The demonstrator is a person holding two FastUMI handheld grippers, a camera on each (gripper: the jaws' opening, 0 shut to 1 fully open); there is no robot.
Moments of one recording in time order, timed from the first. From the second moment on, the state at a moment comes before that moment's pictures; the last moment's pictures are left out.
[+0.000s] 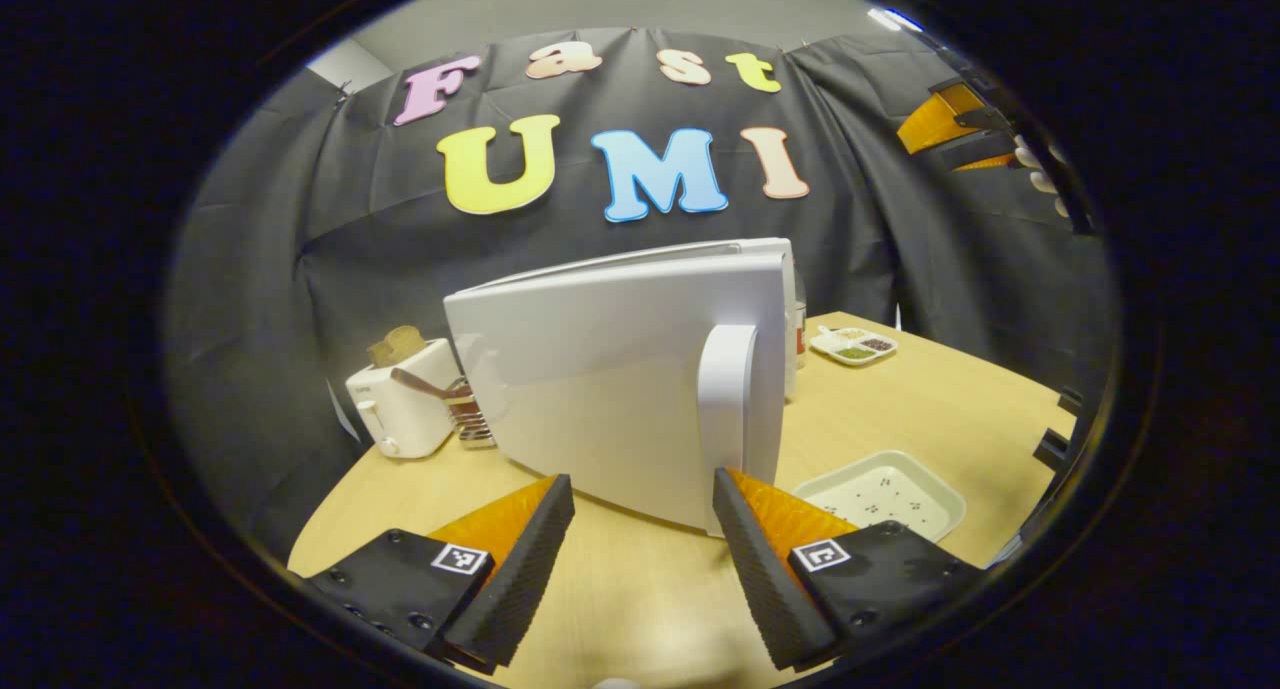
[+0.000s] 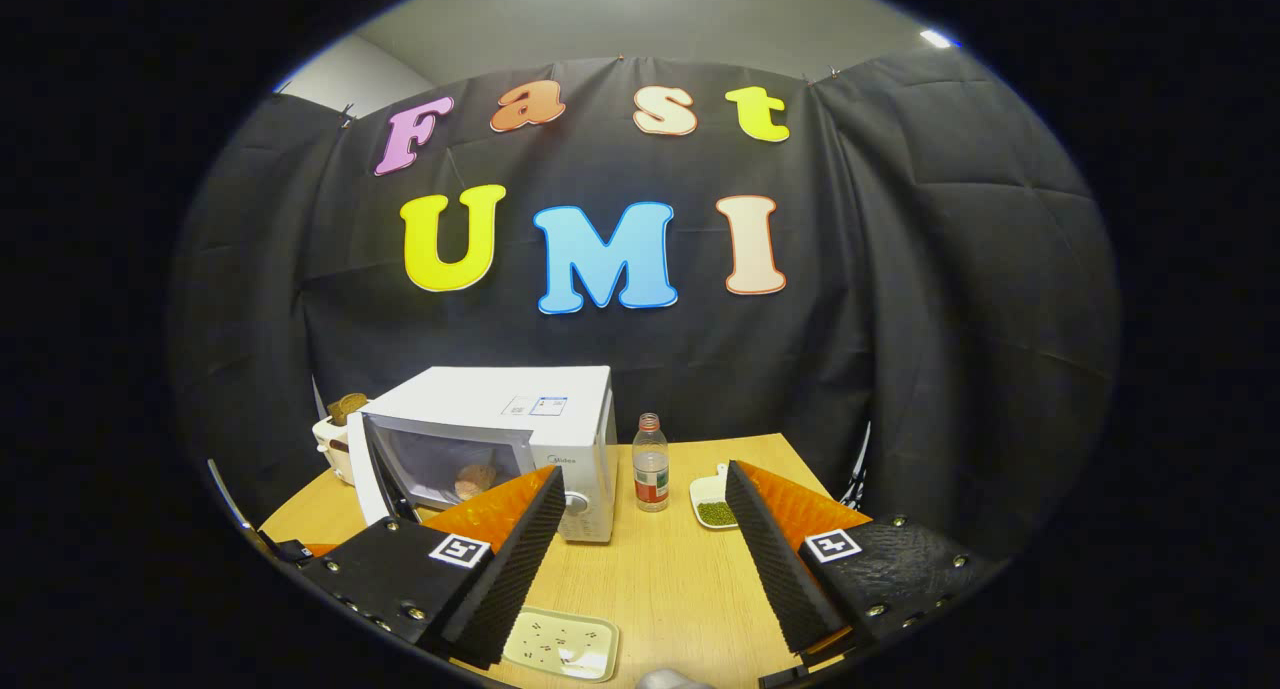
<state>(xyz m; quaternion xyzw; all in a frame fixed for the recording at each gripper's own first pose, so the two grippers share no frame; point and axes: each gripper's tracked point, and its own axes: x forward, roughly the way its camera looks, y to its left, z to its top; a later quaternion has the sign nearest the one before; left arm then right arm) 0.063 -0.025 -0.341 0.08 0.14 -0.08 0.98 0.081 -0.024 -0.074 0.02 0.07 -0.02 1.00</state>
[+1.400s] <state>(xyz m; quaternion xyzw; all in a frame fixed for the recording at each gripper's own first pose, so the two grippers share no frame) 0.238 -0.117 -0.320 0.05 0.11 -0.07 0.99 0.117 -0.082 -0.112 0.04 0.11 -0.03 0.99</state>
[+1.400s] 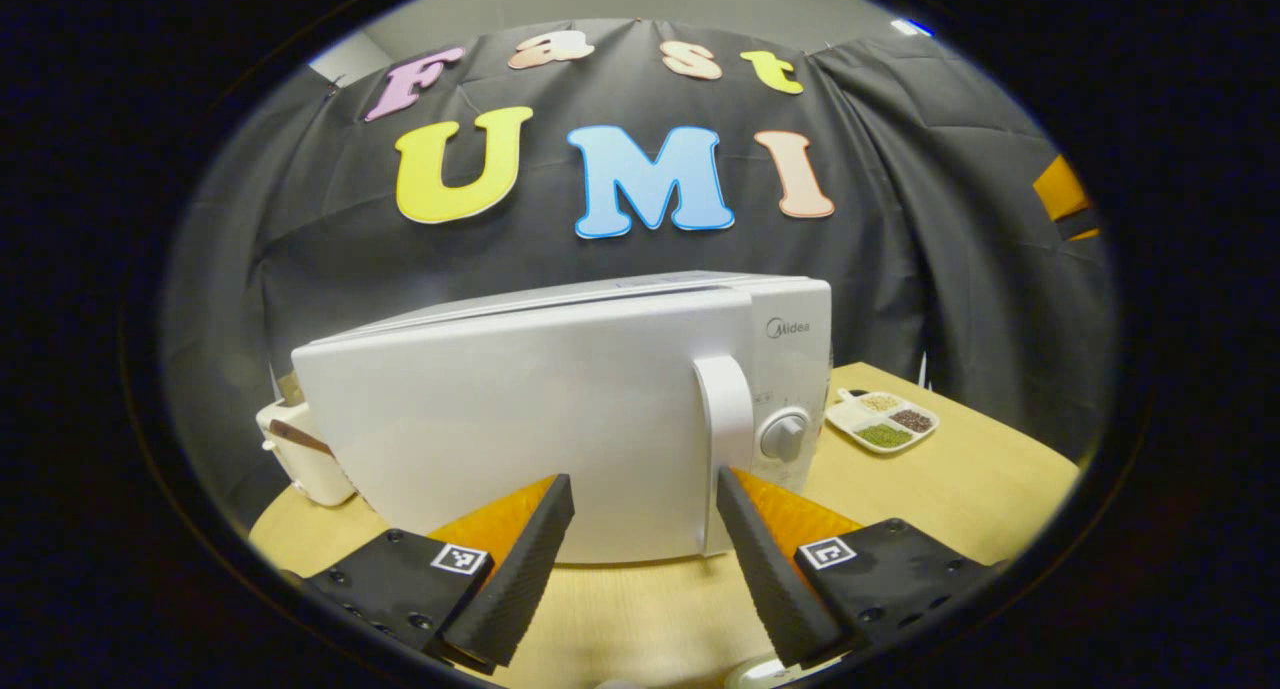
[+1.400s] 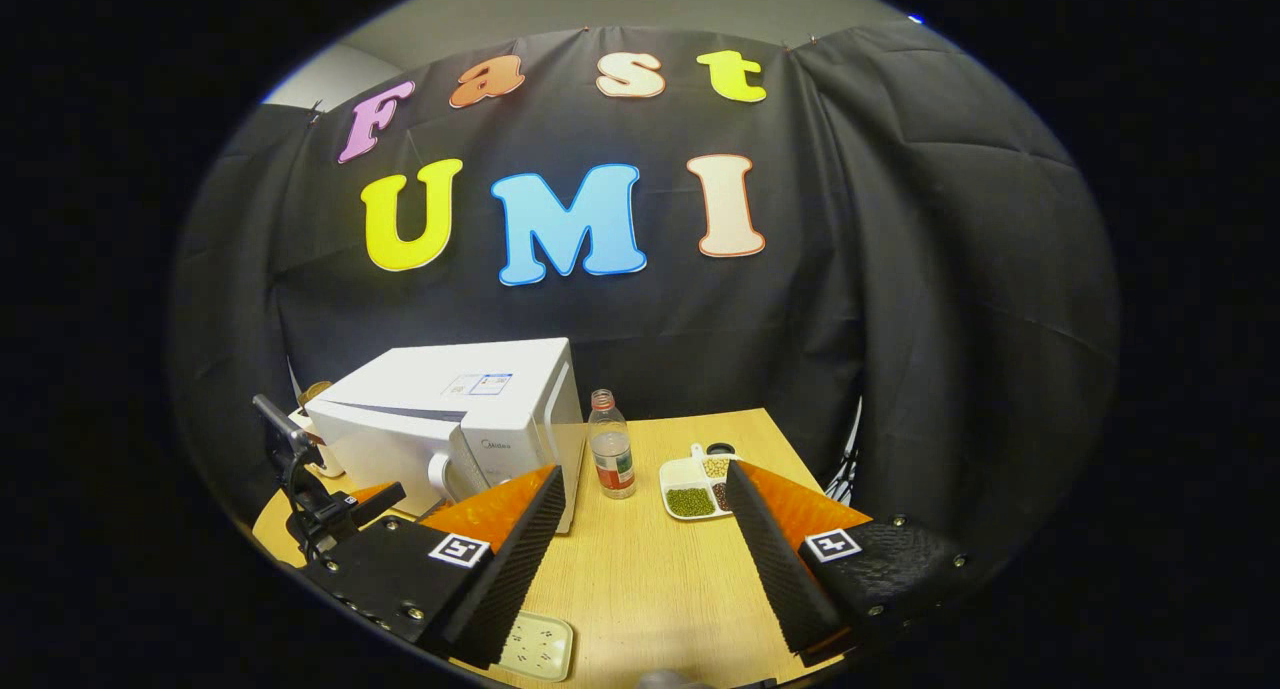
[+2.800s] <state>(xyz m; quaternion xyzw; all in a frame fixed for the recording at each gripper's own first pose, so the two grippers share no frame) 0.204 -0.141 -0.293 0.05 0.12 -0.05 0.99 0.088 -0.092 -0.113 0.04 0.11 -0.01 0.99</state>
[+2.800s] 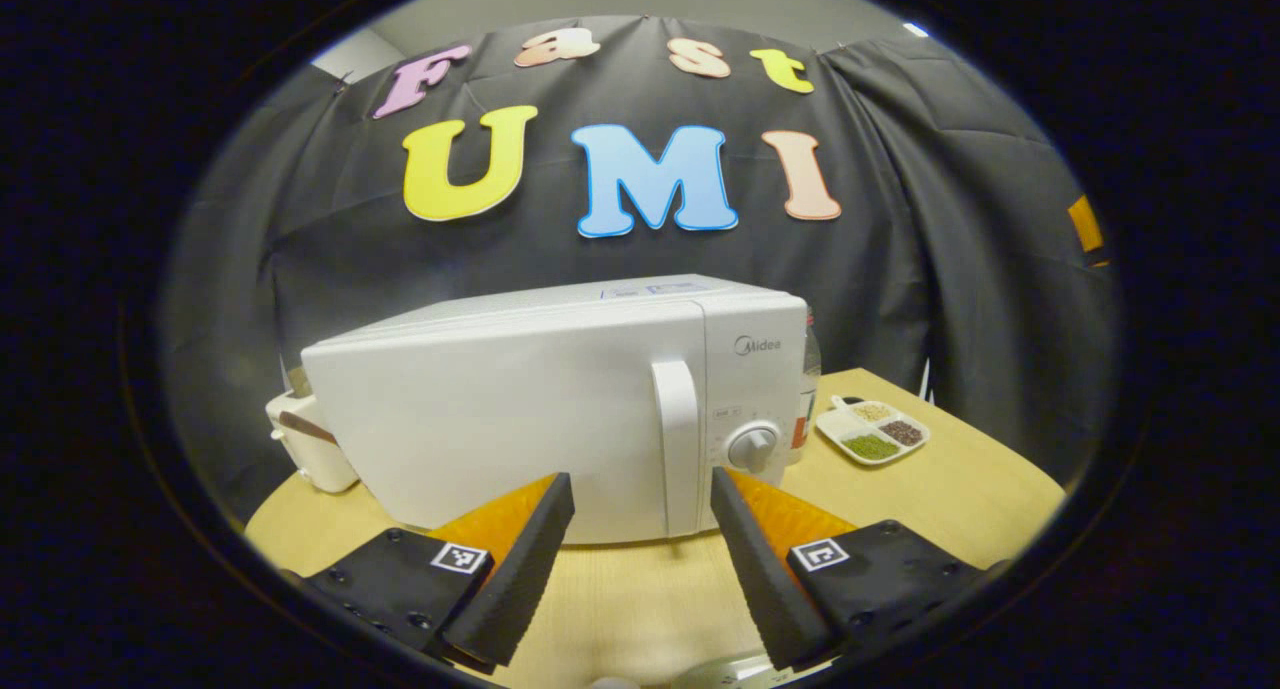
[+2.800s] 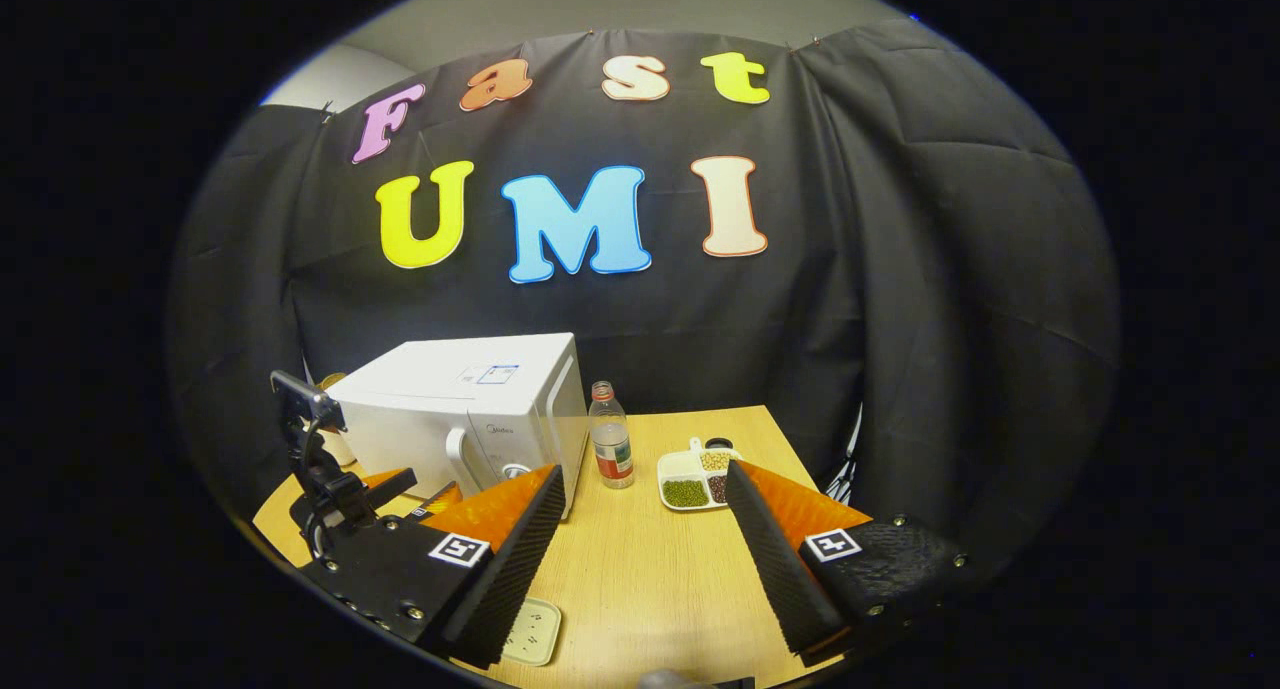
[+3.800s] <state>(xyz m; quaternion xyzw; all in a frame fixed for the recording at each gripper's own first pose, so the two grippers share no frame) 0.021 0.029 -0.015 0.01 -0.02 0.01 1.00 0.017 -0.030 -0.020 0.03 0.01 -0.01 1.00</state>
